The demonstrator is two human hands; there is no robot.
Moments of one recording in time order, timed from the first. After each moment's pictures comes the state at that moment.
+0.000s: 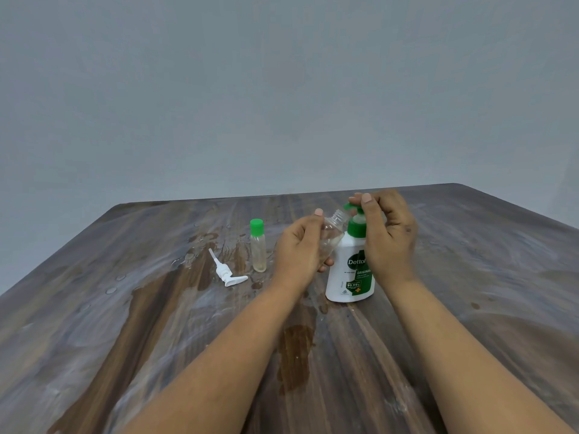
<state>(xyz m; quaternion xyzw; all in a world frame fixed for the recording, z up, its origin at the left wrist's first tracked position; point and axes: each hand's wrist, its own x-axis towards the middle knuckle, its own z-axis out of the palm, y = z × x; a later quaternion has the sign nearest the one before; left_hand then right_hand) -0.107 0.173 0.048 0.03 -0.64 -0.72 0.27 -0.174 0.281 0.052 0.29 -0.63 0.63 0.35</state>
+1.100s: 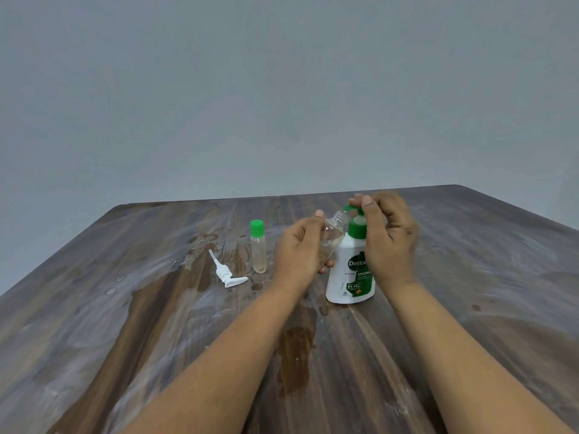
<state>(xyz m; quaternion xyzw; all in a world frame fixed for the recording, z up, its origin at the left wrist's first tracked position) -0.109 0.172 0.046 0.02 -0.64 -0.72 0.26 -0.175 0.281 0.050 0.30 -0.62 0.63 0.36</state>
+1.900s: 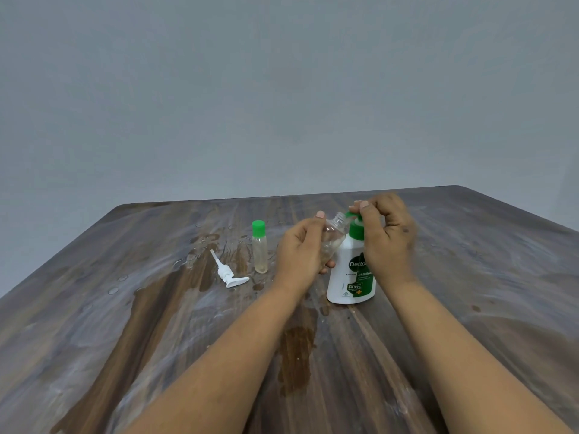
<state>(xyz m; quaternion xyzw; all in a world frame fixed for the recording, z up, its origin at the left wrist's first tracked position) -0.110 0.171 0.045 0.02 -0.64 -0.72 0.26 -0.179 0.280 0.051 0.30 -0.63 0.62 0.36</state>
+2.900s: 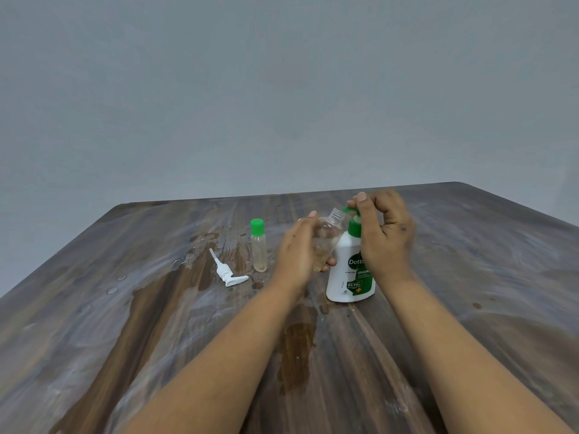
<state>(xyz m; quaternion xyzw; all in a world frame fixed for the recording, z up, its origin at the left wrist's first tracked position) -0.105 0.171 0.050 0.03 -0.64 -0.74 0.21 -0.176 0.279 0.051 0.29 -0.64 0.61 0.37</state>
